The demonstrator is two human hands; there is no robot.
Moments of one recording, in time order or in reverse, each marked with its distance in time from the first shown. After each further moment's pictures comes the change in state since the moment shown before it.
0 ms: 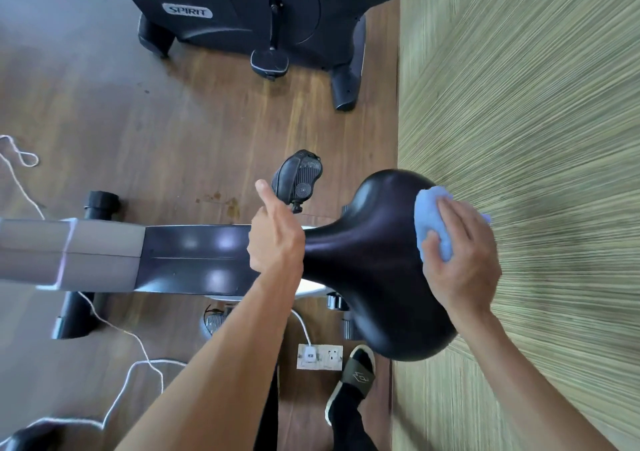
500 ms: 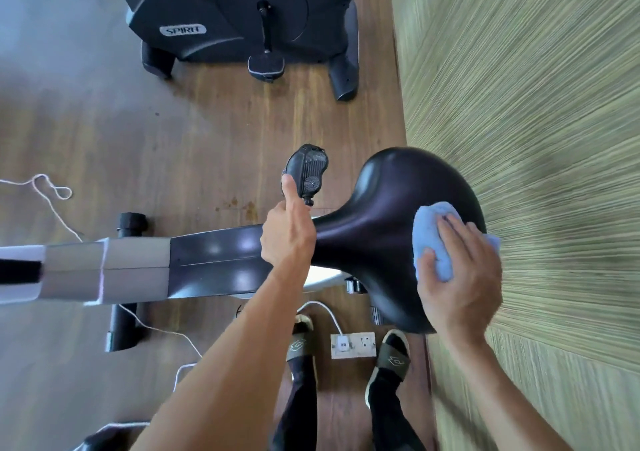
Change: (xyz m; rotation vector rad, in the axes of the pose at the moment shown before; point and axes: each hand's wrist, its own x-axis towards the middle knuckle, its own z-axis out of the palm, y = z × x) left_hand -0.014 -0.001 -0.007 0.302 -0.031 0.201; right_hand -0.070 -0.032 0.001 0.057 0.095 0.158
